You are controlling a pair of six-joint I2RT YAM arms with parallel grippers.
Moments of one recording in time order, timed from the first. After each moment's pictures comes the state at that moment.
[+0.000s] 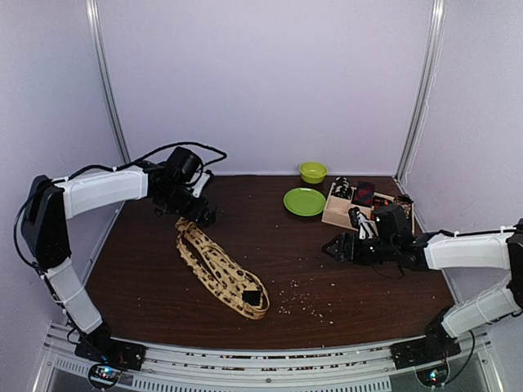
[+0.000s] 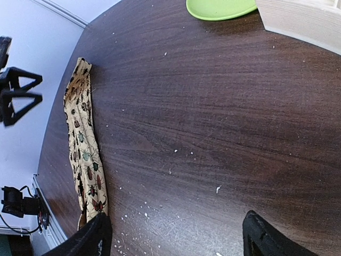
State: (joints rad) left arm -0.56 1.73 1.36 -0.63 -0.08 -0.05; right arm 0.54 1.29 0.54 0.12 -0.29 0.61
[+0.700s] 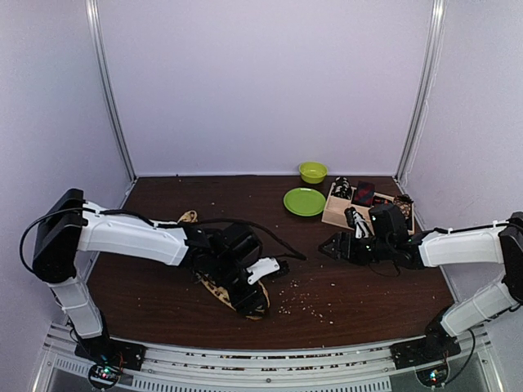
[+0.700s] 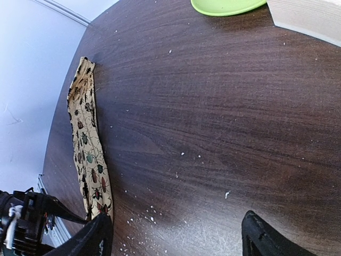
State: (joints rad) left arm -1.08 1.78 1.13 -0.43 0.33 0.05; right arm 0.54 1.35 0.56 0.15 -0.32 0.64
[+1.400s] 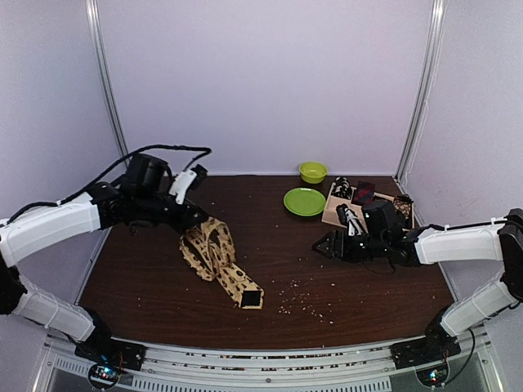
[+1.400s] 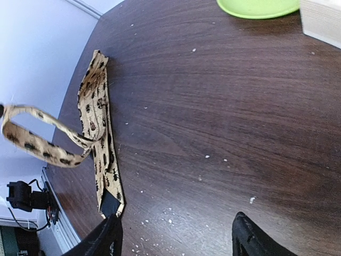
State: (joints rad) left arm -0.68 1.32 1.05 -0.41 0.24 -0.02; right arm 0.59 1.37 0.61 0.14 -0.32 0.64
